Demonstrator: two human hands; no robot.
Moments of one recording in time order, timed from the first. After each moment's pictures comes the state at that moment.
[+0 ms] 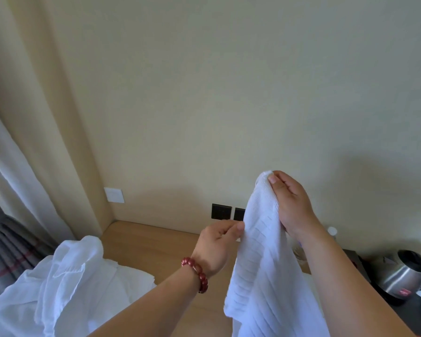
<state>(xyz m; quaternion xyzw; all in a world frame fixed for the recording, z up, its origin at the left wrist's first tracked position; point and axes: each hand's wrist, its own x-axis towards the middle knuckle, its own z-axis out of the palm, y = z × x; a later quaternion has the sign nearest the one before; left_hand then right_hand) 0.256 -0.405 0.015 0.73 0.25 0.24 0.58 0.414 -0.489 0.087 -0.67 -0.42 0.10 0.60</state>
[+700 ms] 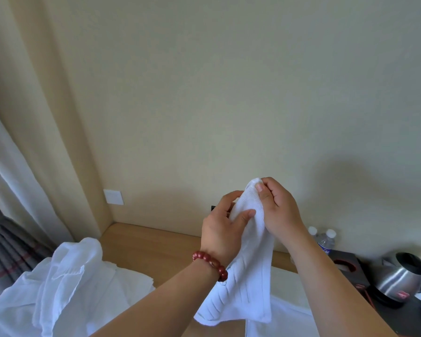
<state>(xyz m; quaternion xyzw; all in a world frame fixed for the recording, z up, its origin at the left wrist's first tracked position) 0.274 -0.417 0.048 0.70 0.27 0.39 0.54 0.401 -0.481 0.076 -0.72 -0.46 0.01 0.52</state>
